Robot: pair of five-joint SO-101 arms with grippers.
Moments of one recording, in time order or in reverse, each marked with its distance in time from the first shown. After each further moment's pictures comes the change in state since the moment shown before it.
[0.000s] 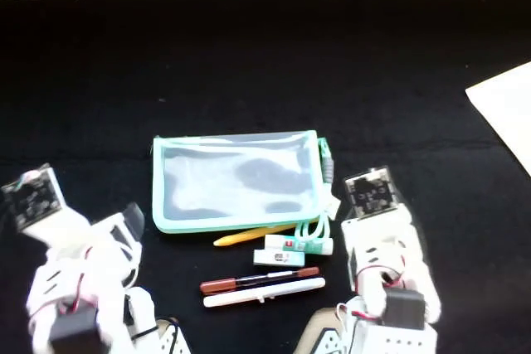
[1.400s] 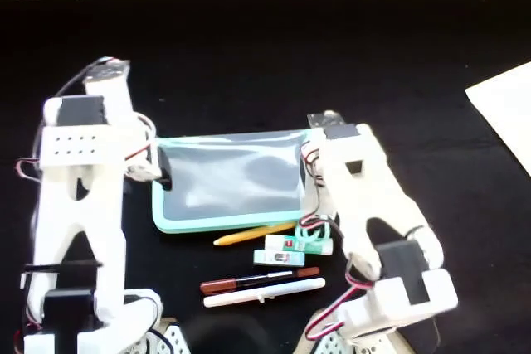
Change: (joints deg) left arm 11.1 85.9 -47.9 6.9 -0.4; right arm -18.1 106.1 -54.6 12.9 -32.7
